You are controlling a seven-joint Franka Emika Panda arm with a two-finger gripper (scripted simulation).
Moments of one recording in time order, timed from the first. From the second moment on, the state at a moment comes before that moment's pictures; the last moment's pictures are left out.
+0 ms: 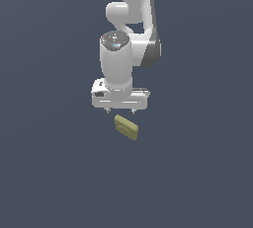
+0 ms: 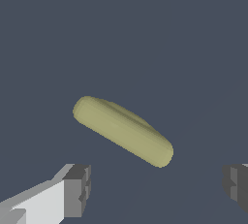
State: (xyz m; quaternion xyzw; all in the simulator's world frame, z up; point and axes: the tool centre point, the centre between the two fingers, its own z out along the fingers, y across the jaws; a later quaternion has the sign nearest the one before) arm 0.010 -0.023 0.176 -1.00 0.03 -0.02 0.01
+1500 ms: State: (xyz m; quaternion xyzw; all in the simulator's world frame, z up) arm 0.015 -0.007 0.177 -1.00 -0.06 -0.03 0.01
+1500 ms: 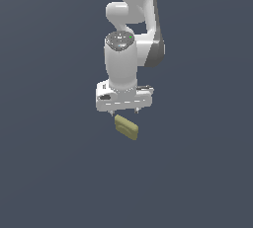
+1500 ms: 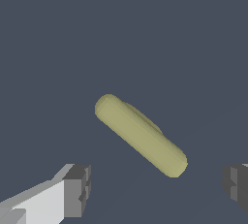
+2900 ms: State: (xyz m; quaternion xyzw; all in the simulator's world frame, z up) arm 0.026 -0.003 0.150 -0.91 -0.41 0.00 0.00
